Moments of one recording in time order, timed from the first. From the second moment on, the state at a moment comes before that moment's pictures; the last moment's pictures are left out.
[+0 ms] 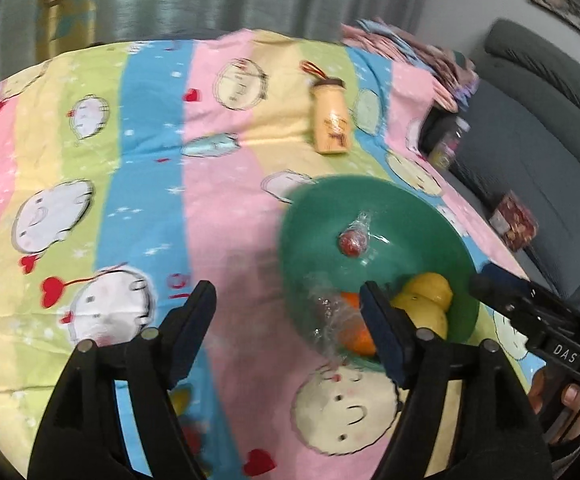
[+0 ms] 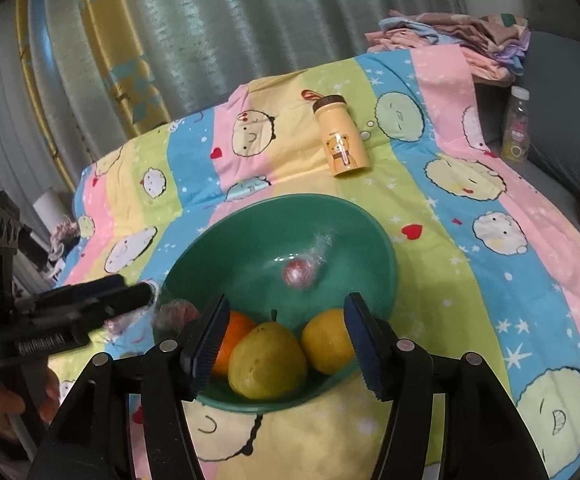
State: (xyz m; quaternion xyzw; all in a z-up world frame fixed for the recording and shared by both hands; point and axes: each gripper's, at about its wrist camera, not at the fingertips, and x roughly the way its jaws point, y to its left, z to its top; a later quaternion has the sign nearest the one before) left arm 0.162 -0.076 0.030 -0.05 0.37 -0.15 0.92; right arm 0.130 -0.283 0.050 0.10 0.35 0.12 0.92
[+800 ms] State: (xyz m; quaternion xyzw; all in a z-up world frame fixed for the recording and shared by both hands) left arm 0.042 0.060 -0.008 -0.12 0.40 -0.05 0.91; right arm 0.056 -0.225 0.026 0.09 0.41 0.21 0.88
